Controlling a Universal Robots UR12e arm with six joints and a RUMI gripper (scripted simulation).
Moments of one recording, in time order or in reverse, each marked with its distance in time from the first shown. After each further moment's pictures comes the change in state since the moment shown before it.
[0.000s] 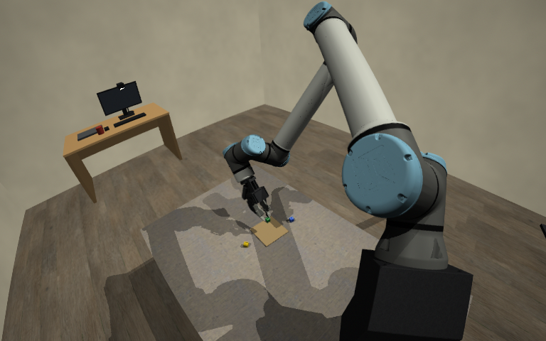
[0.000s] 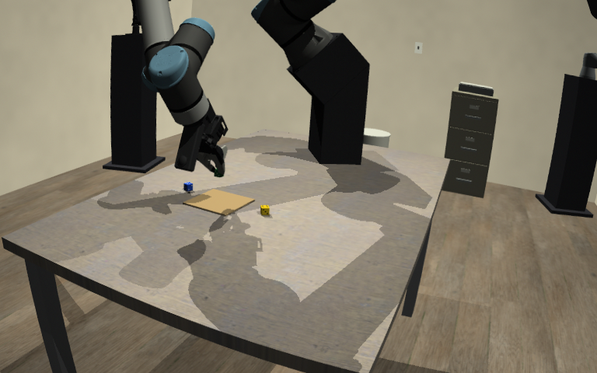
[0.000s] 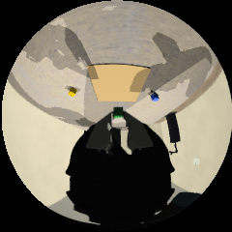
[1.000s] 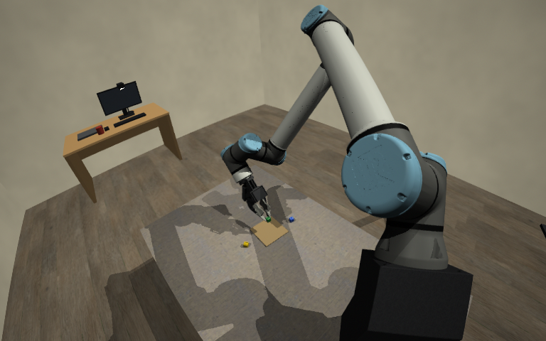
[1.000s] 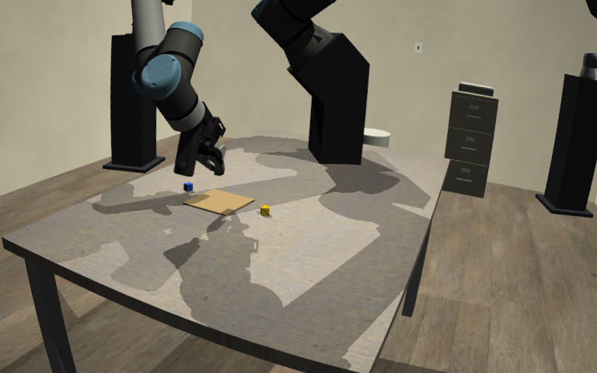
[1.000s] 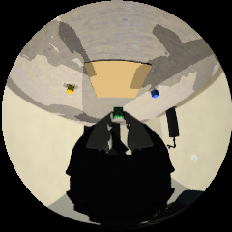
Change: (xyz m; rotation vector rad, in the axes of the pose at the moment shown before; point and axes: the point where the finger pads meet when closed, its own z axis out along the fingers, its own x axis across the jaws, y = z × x) arm 0.002 0.003 -0.001 -0.098 0.005 0.001
